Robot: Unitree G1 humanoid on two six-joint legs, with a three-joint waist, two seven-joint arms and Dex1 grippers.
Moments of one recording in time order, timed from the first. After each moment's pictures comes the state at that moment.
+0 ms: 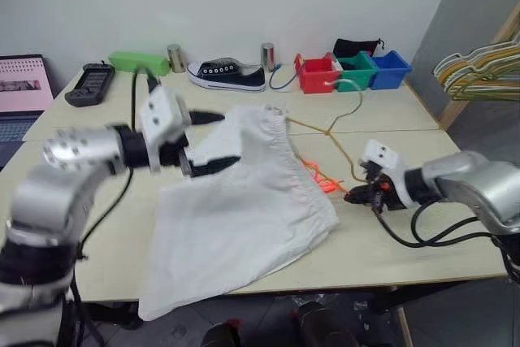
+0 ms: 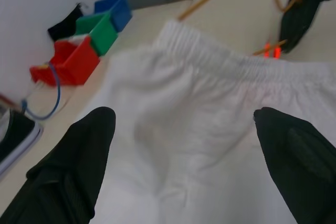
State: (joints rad) left arm -0.66 0.91 0.05 -0.18 -0.44 0.47 -1.07; right arm -0.68 -0.91 0.40 -0.25 0.39 1.01 0.88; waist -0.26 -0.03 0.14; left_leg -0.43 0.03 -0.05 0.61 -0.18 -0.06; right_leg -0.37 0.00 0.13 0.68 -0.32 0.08
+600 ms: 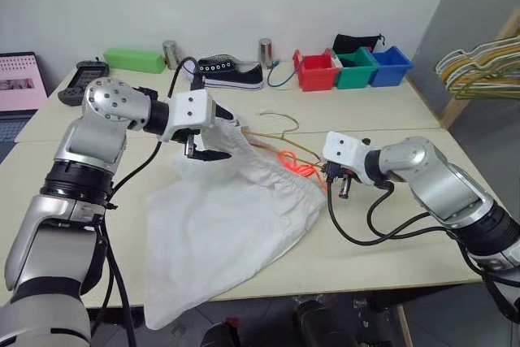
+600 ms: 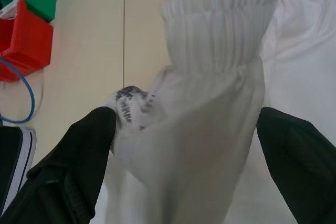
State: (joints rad) left arm -0.97 0.82 -0.27 0.46 -0.04 -0.10 -1.39; right arm -0.78 -0.78 0.52 -0.27 0.04 0.82 0.85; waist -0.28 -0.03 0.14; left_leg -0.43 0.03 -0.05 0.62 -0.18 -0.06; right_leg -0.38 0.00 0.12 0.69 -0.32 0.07
